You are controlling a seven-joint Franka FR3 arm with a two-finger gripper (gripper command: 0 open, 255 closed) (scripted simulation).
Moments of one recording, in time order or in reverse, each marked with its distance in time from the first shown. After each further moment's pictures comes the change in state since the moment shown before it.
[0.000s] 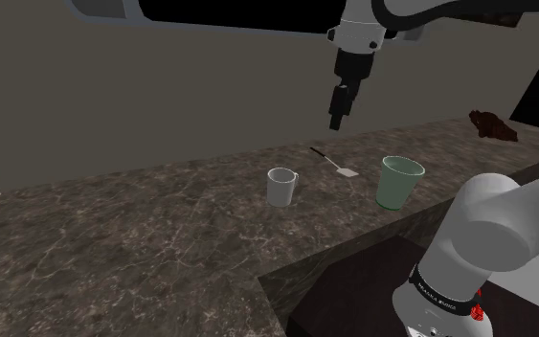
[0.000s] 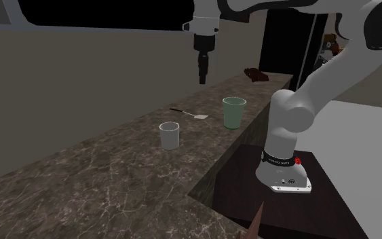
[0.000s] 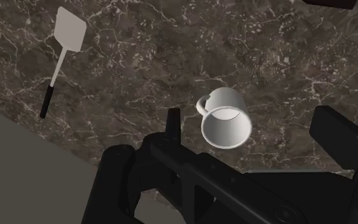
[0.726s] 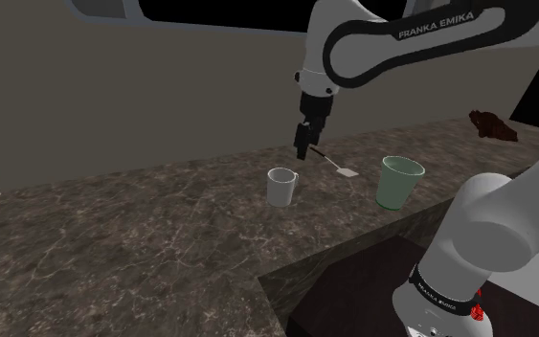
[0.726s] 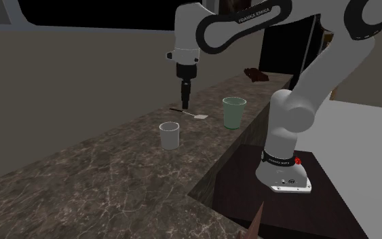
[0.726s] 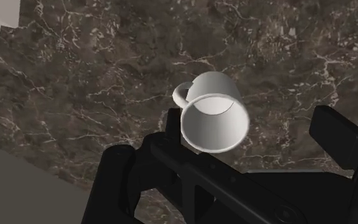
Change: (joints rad) arm 0.015 0.198 0.035 -0.100 0.042 0.291 0.064
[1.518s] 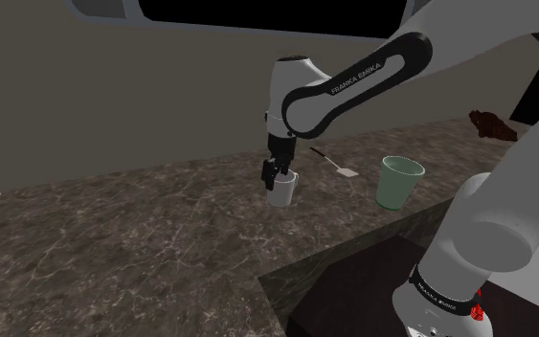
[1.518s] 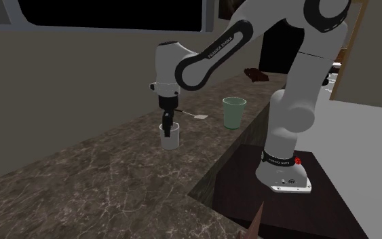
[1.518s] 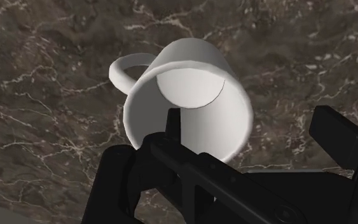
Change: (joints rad) arm 0.009 0.335 0.046 -0.001 0.014 0.334 0.073
